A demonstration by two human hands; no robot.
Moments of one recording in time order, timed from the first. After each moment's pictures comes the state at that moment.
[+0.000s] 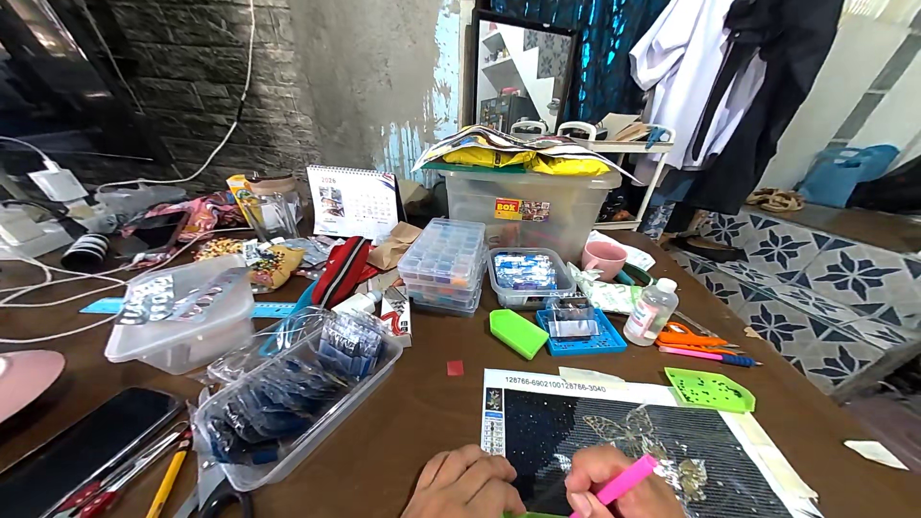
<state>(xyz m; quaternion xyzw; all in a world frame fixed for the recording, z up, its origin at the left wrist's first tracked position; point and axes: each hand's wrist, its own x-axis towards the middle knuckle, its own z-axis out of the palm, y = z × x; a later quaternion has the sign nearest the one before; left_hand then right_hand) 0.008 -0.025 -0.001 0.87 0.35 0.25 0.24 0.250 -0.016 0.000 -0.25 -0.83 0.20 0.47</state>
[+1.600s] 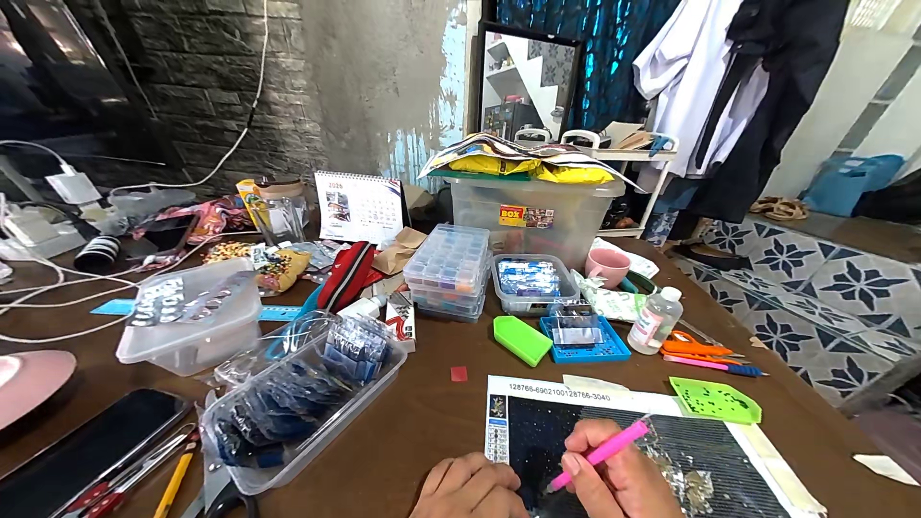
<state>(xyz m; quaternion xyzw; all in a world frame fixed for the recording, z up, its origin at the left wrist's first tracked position) 0.009 -0.025 0.000 0.87 0.35 0.24 0.25 0.242 -0.013 -0.002 -0.38 -0.77 0.21 0.47</state>
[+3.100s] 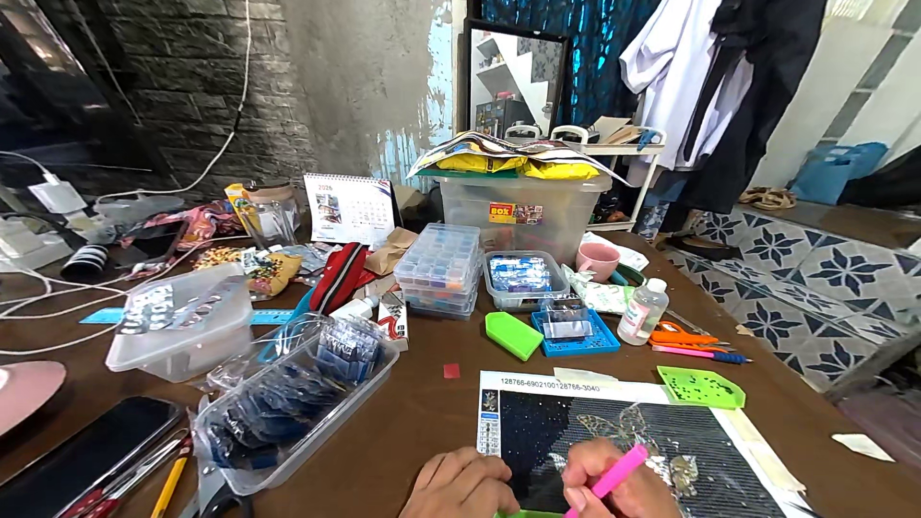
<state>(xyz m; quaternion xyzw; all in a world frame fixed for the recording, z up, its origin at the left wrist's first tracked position) 0.008 -0.025 0.000 0.87 0.34 0.24 0.25 0.252 -0.017 0.000 -0.25 -0.81 0.21 0.48</state>
